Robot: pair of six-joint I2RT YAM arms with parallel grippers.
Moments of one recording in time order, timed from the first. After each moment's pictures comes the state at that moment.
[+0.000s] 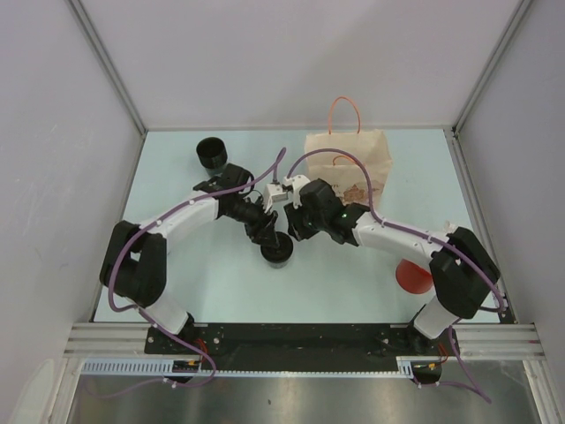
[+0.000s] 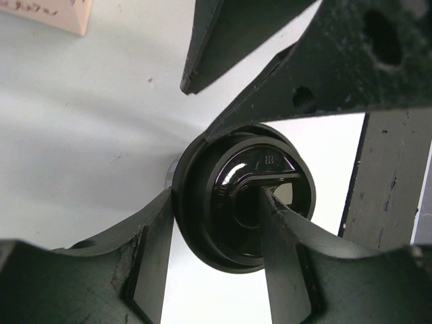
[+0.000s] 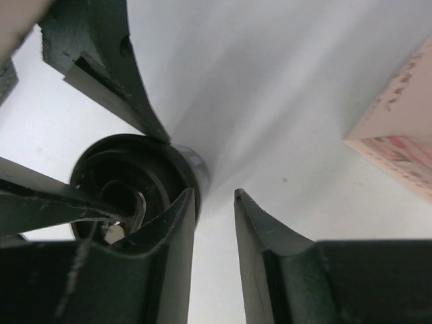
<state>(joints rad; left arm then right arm) -0.43 1.62 1.10 -0.61 0.80 0.51 0.83 1.62 1.10 -0.21 -0.09 0.23</state>
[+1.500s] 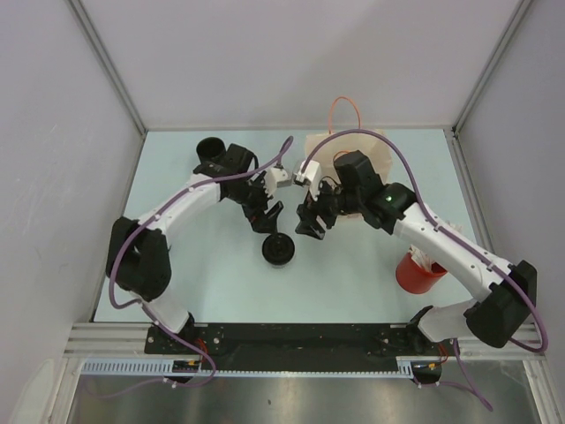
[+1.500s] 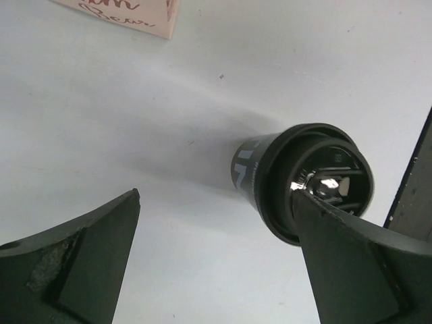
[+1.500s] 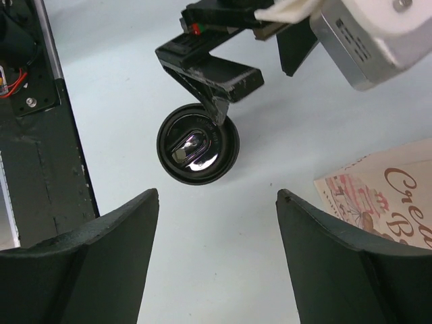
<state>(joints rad) -0.44 1.68 1.34 -0.78 0.60 0.58 0.71 1.37 1.29 -0.56 -0.48 -0.28</state>
